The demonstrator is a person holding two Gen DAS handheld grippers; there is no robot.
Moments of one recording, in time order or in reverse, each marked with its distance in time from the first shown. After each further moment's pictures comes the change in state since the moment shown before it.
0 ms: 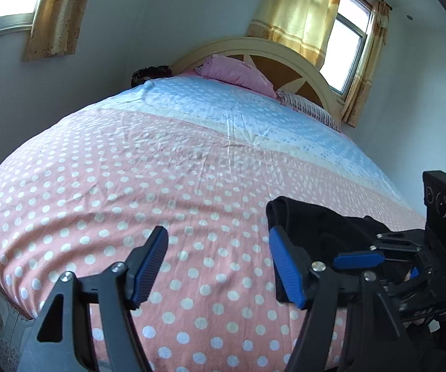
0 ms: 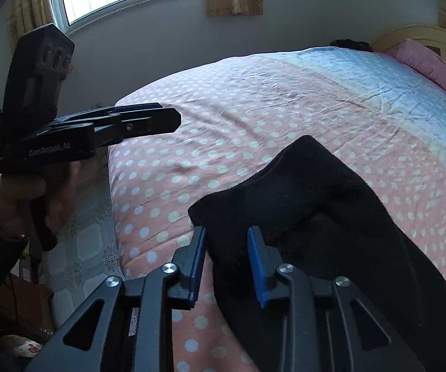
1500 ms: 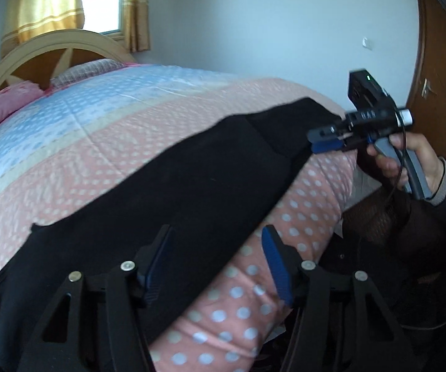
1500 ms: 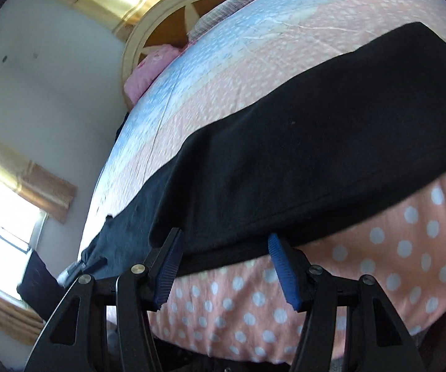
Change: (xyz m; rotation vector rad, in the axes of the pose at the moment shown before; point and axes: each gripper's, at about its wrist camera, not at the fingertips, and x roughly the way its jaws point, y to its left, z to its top) left arm 0.062 -0.405 -0.094 0.781 0.279 -0.583; right arm -0.341 -0.237 -0.407 1.221 -0.408 -0.264
